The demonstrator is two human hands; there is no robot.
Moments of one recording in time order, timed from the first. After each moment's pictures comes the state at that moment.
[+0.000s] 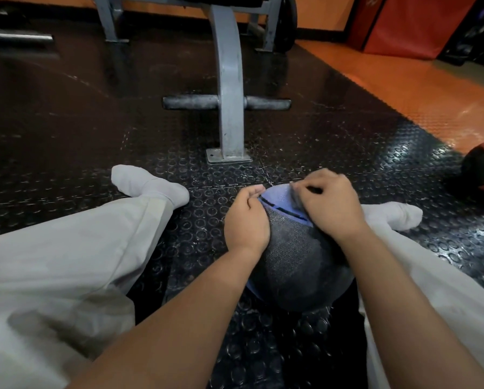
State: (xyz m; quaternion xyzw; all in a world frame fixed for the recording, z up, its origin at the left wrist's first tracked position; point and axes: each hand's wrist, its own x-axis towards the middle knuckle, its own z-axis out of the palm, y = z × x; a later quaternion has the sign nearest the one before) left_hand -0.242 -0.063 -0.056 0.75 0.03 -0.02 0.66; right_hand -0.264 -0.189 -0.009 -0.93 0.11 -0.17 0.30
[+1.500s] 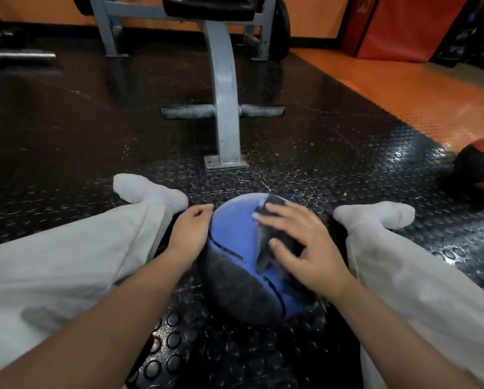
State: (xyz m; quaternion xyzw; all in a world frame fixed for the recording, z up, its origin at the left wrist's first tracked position) left_hand -0.217 0.017 -0.075 0.82 0.03 -0.09 0.57; right_hand -0.320 -0.179 -0.053 -0.91 -0.16 -0.22 0.32
